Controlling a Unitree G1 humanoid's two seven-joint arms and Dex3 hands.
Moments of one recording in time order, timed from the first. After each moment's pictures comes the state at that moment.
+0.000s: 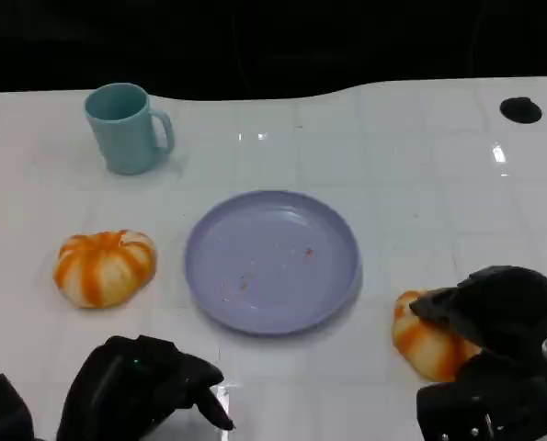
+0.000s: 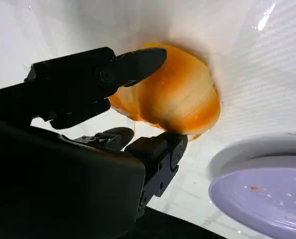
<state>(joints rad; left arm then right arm) 0.10 -0.02 0.07 0.23 -0.39 -0.22 -0.63 -0.21 -0.48 0.41 0.00 -0.99 0.05 0.38</state>
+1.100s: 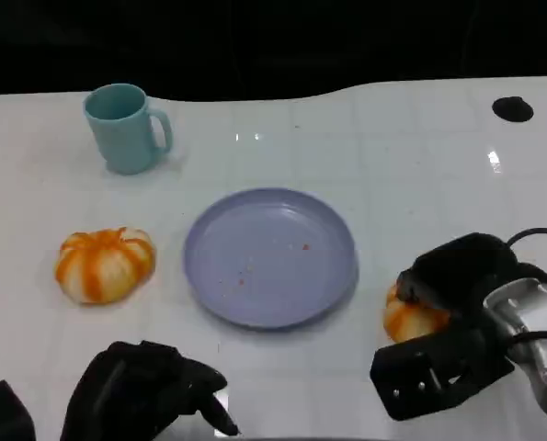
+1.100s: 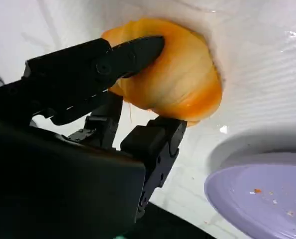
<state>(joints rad) 0.13 -0.03 0.06 0.19 -0.39 -0.20 -0.61 -0.46 -0.40 0.60 0.27 -1.09 0.13 0.33</state>
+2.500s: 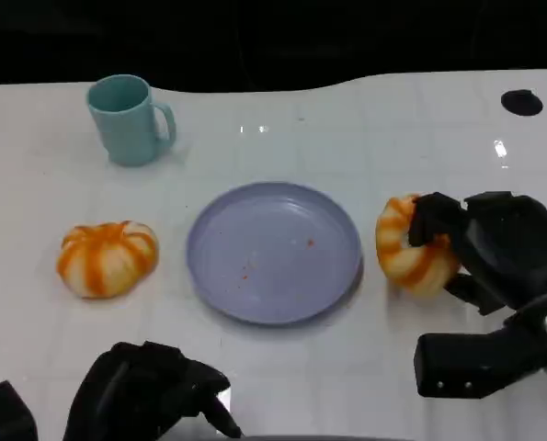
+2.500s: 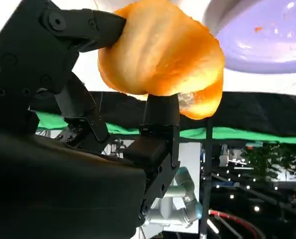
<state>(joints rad) 0.14 -0.03 0.05 0.18 -0.39 -0.19 -0.61 -0.44 -0.41 0.44 0.50 -0.88 -0.22 -0.54</state>
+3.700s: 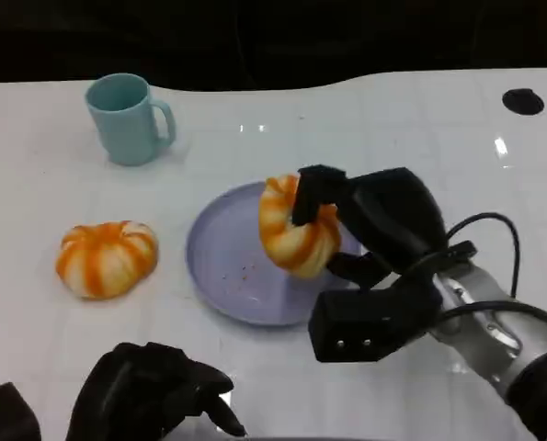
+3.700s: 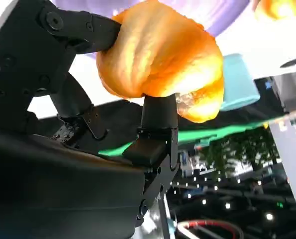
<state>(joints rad) 0.14 -0.03 0.04 0.17 -0.38 -0.21 -0.60 -0.64 -0.11 0.47 0.72 -0.76 -0.32 -0.41</state>
